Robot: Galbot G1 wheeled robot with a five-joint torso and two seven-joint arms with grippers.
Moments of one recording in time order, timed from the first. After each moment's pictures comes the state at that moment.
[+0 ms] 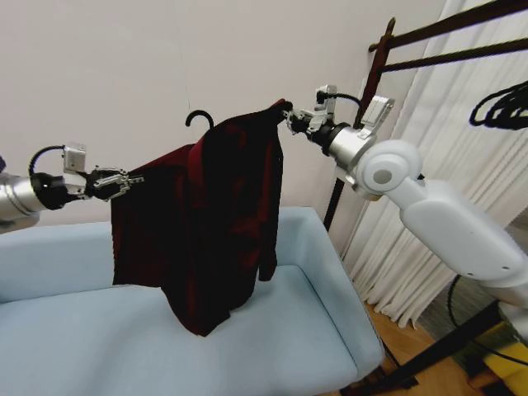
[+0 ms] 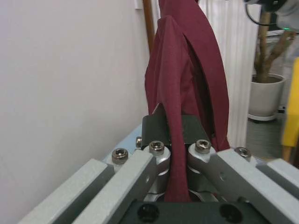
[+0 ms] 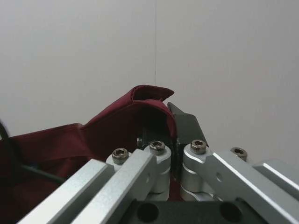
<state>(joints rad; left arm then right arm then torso) 0.70 -0.26 -0.66 -1.80 -1.28 0.39 0.77 0.28 0.73 -0.31 1.86 1.44 -0.26 0.20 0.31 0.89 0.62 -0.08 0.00</state>
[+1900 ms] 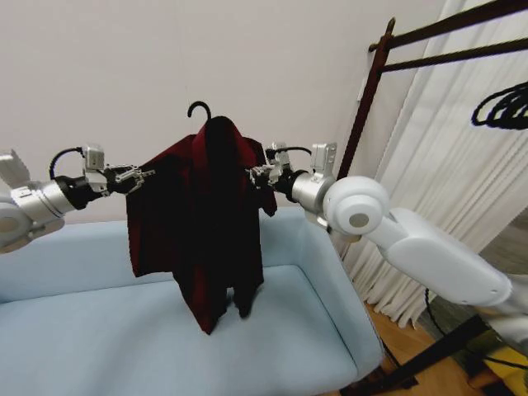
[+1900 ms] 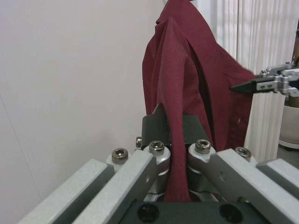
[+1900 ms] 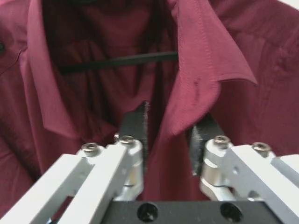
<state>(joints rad) 0.70 -0.32 -0.65 -1.86 -1.30 0.35 0.57 0.22 0.78 -0.42 2.09 1.59 -0.46 0.54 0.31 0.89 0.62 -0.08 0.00</state>
